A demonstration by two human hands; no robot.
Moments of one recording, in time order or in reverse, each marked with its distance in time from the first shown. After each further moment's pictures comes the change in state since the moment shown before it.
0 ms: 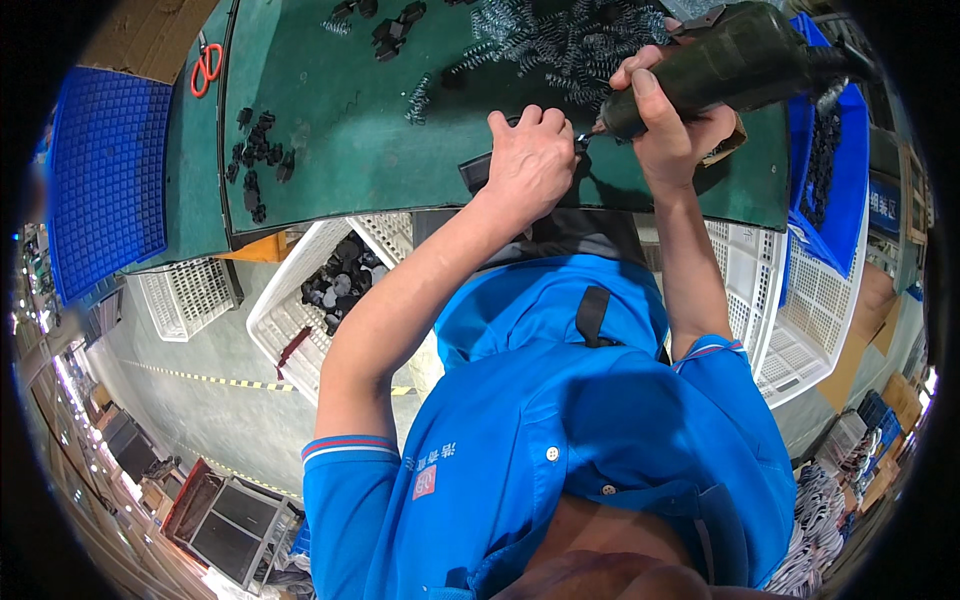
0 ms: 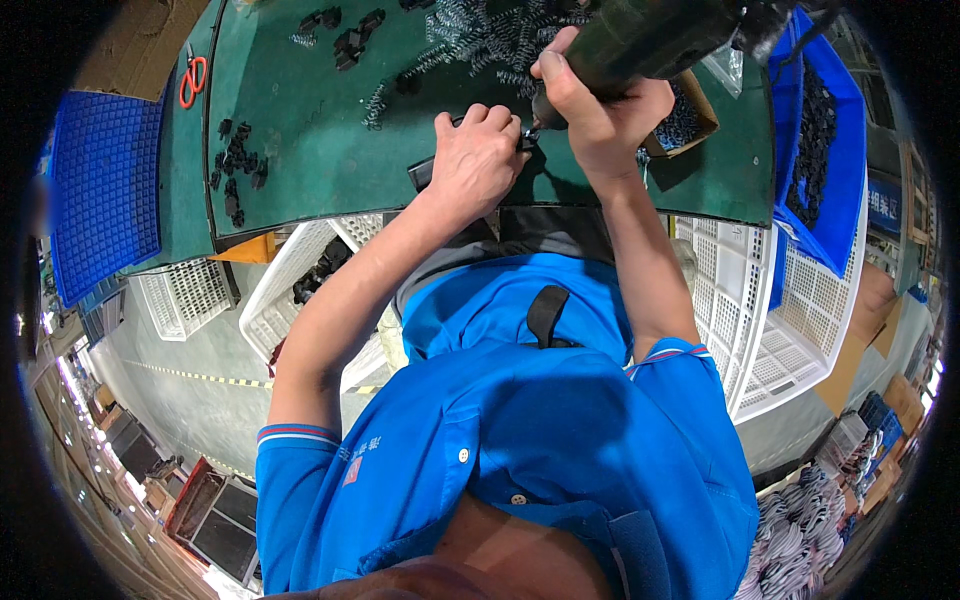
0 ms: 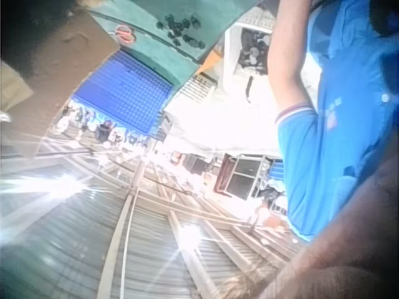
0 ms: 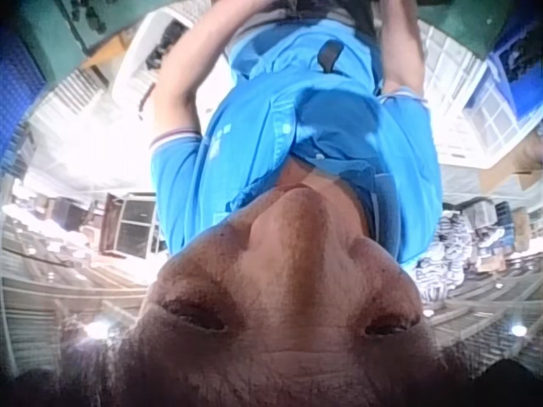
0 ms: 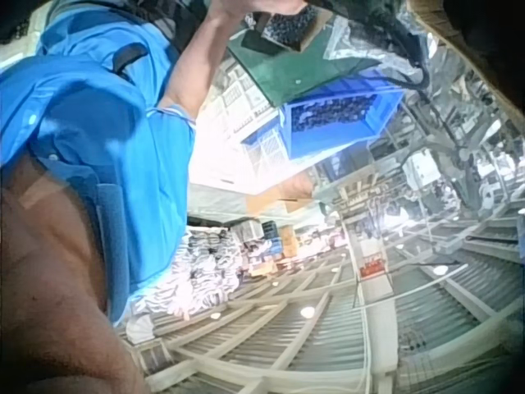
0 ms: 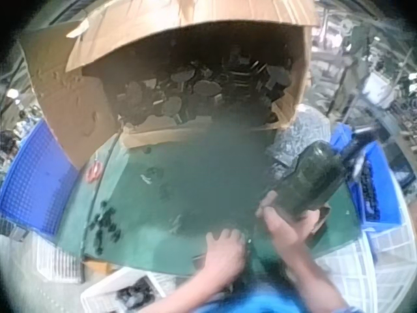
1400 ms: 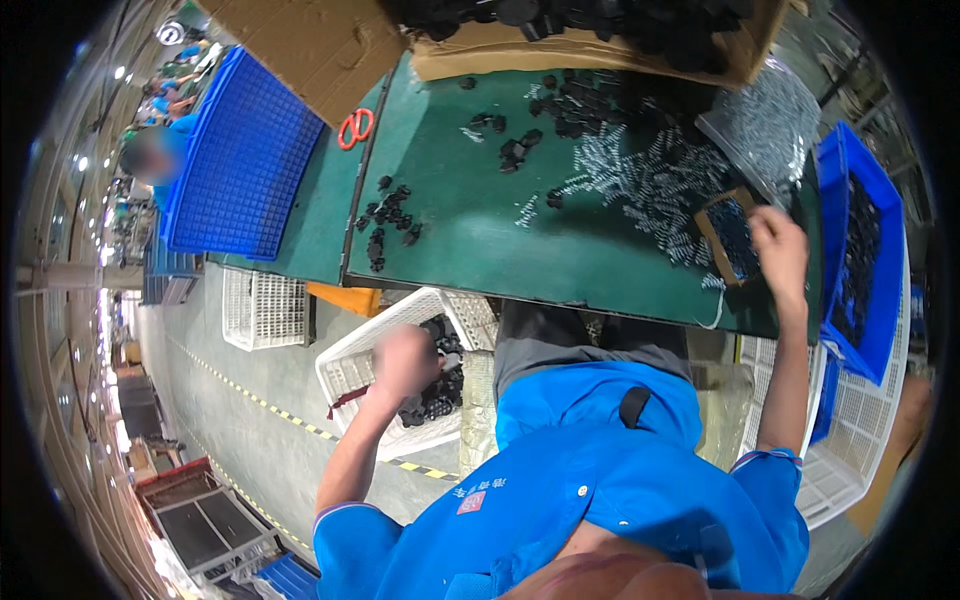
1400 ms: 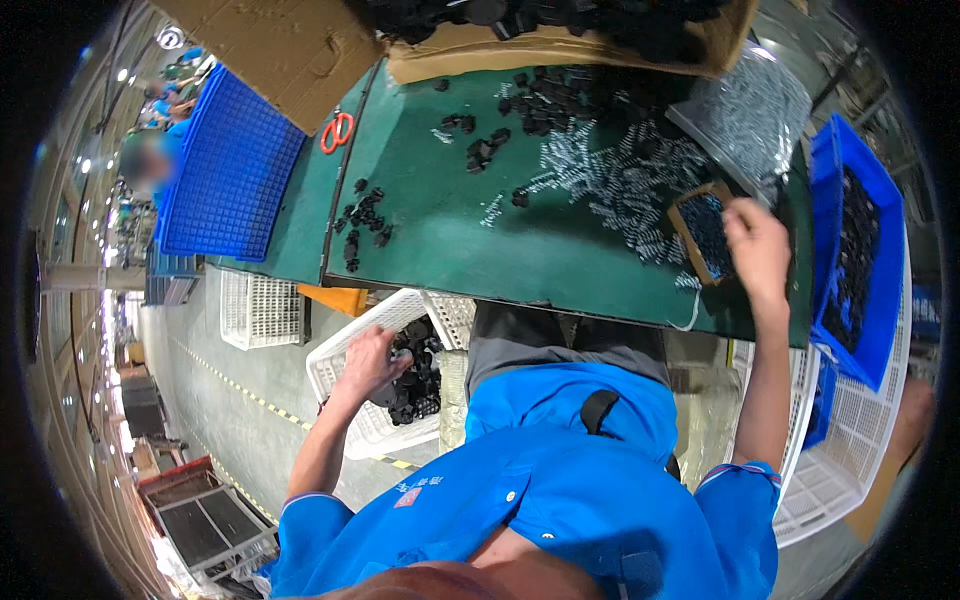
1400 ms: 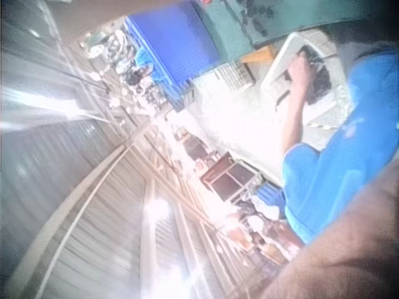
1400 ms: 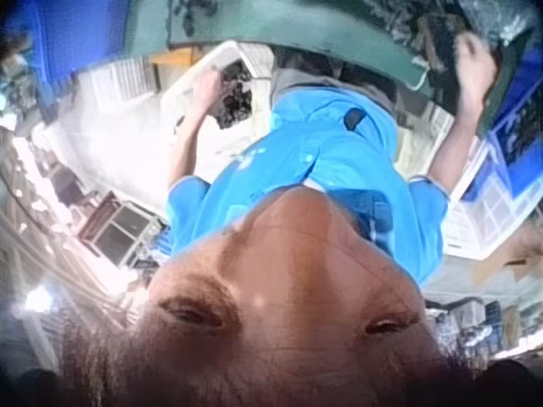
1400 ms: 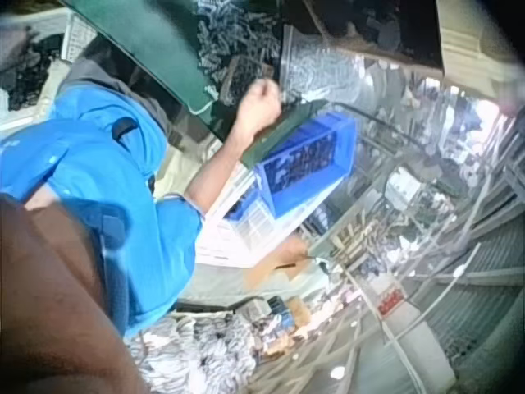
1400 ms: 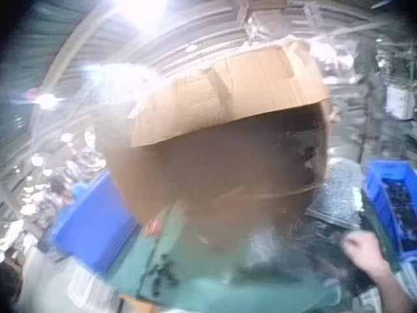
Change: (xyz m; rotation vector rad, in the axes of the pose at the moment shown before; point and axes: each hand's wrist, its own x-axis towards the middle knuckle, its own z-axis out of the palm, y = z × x) left_hand -0.237 -0.104 -0.115 0.226 -0.435 -0.516; right_hand 0.029 -0.037 -0.140 -1.117 -0.293 0.489
